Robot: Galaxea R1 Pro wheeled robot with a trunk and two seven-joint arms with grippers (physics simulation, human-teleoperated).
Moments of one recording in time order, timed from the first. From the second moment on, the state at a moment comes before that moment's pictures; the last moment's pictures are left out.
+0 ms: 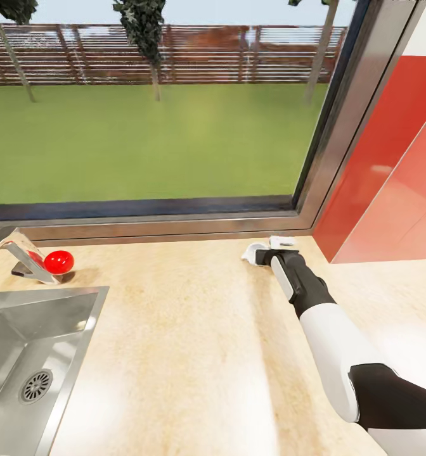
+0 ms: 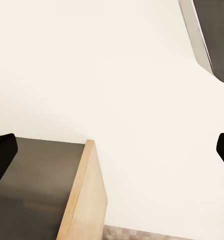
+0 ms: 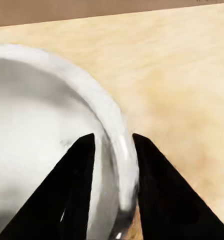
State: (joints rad) left arm 0.14 0.04 0.40 -0.03 -0.33 -0.10 0.10; right arm -1.05 0.09 0.04 -0.75 -0.09 0.61 -0.16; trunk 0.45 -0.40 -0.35
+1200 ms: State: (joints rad) left arm 0.14 0.05 0.40 -0.04 -0.33 -0.10 0.10; right arm -1.05 0.13 0.04 -0.84 -0.10 0.61 -0.16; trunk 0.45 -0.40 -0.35
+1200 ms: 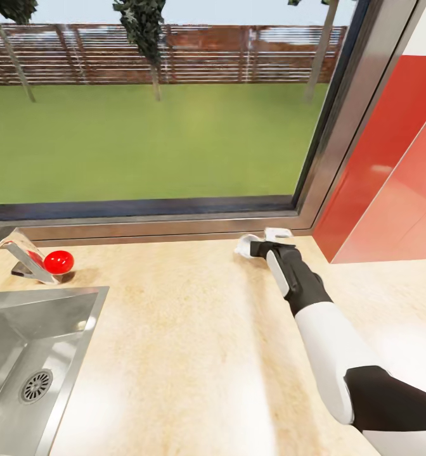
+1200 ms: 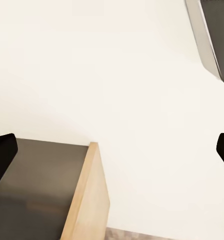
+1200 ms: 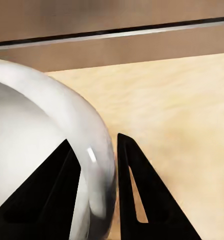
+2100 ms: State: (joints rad) left arm 0.14 0.06 0.41 -0.05 -0.32 -0.11 0.10; right arm -1.05 0.17 0.05 -0.99 -0.13 0.73 -0.16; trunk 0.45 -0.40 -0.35
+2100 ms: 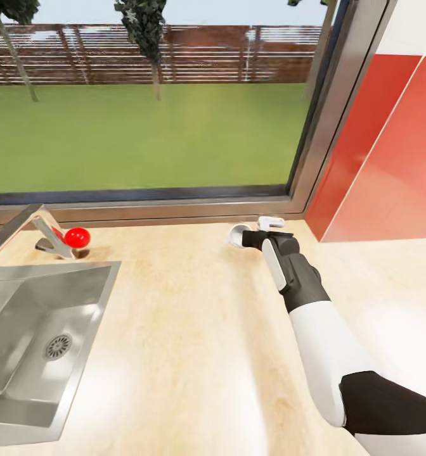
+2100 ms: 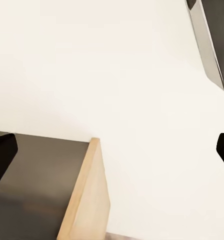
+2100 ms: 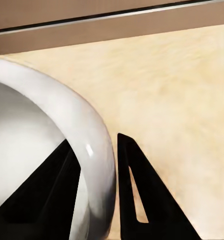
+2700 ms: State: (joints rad) left arm 0.14 0.06 0.41 -0.05 -0.32 -0.11 0.10; right arm -1.05 0.17 0.05 -0.99 -0.13 0.73 -0.16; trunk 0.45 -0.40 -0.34
